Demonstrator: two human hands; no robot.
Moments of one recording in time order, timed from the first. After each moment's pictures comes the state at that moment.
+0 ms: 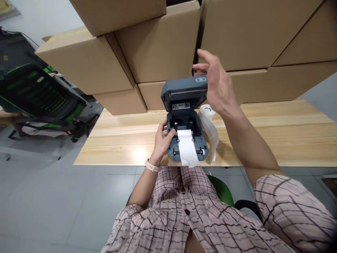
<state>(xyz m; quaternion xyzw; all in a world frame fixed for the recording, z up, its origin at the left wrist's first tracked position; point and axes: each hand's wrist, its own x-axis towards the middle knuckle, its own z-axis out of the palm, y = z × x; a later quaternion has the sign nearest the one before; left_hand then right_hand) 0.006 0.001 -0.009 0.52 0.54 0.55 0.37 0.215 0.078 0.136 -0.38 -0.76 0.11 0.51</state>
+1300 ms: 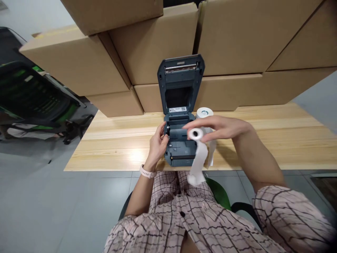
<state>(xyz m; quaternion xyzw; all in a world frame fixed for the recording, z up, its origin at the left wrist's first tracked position) -0.002 -0.004 -0.010 0.56 0.51 0.52 0.40 0.277 0.074 0.089 -0.12 -0.90 0.40 0.15</state>
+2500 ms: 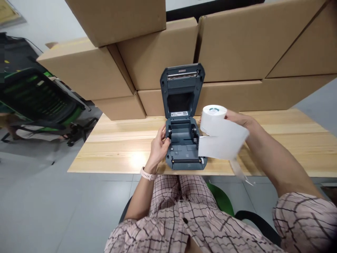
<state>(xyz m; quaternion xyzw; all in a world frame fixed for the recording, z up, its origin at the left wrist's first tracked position) -0.004 -0.002 -0.011 0.56 0.50 0.52 0.42 0.327 0.137 0.048 -0.34 -0.72 0.56 0.22</state>
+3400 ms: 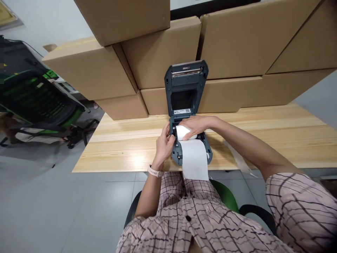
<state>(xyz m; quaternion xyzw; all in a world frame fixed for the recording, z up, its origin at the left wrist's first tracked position) -0.004 0.000 -0.018 0.57 0.53 0.50 0.38 0.189 0.114 0.076 -0.32 -0.92 0.19 -0.13</state>
